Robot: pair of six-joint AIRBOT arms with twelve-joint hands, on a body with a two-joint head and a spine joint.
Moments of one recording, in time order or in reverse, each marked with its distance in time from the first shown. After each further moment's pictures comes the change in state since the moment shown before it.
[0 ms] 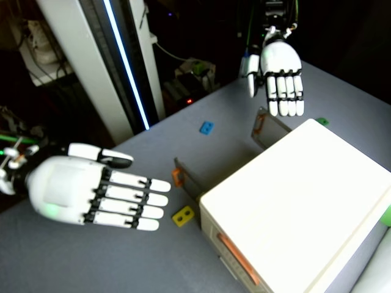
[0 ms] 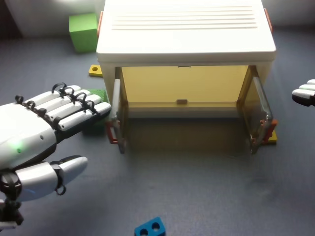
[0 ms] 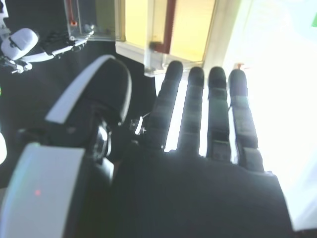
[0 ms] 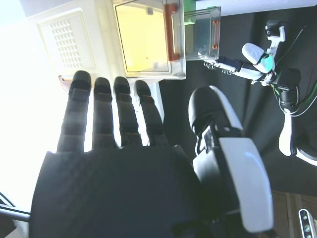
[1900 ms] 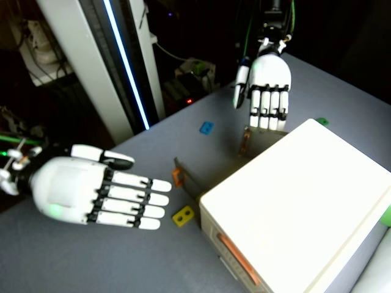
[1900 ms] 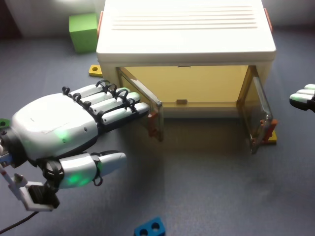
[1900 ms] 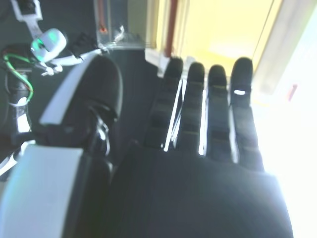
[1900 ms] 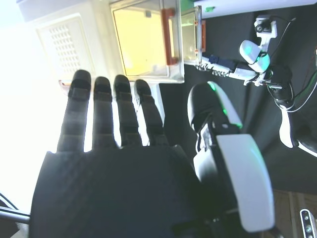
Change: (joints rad) left arm -0.179 -0.117 0.079 0.134 0.146 -0.026; right arm -0.005 -0.016 0.006 0.000 0.001 0.004
